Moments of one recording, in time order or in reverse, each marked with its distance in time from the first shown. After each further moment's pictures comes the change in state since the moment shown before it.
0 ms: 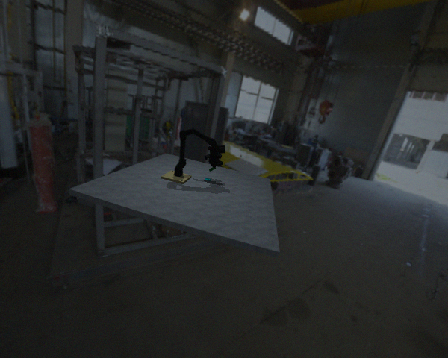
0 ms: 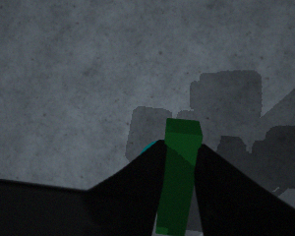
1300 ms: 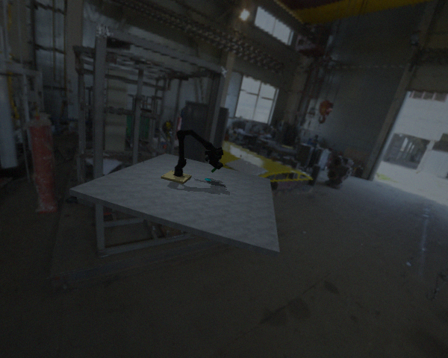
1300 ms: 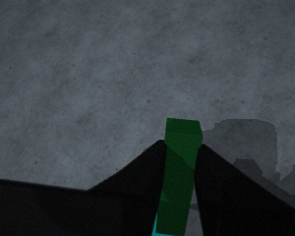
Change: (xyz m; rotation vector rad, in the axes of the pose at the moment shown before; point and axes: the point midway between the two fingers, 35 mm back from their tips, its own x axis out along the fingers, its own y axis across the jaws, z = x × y) arm 0.005 -0.014 0.002 0.053 -0.279 0.023
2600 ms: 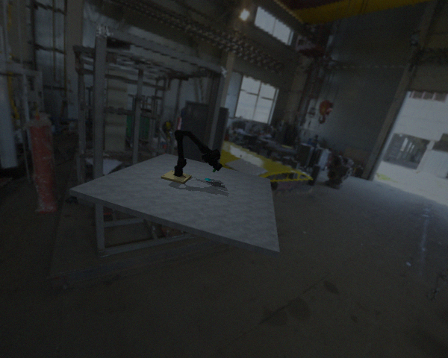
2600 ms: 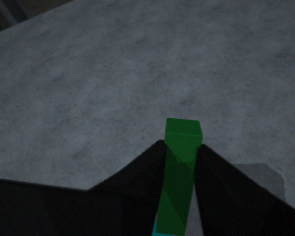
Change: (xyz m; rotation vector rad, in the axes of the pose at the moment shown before) arm -0.008 -0.008 -0.002 -0.002 -0.263 0.017
